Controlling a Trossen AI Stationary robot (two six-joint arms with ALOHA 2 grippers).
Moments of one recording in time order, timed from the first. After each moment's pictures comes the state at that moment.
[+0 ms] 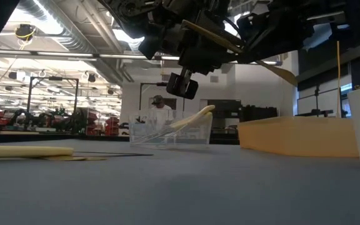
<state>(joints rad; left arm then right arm) 0.07 1.96 1.28 0.15 0.74 -1.22 0.31 1.38 0.85 -0.16 0.12 -0.29</state>
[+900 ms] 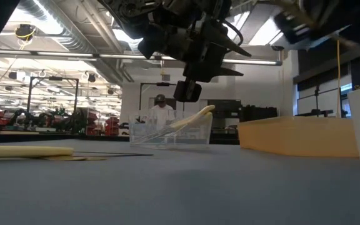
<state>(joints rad) 0.08 1.96 1.28 0.15 0.59 -1.09 0.44 1.22 0.85 -0.41 -0.04 0.03</state>
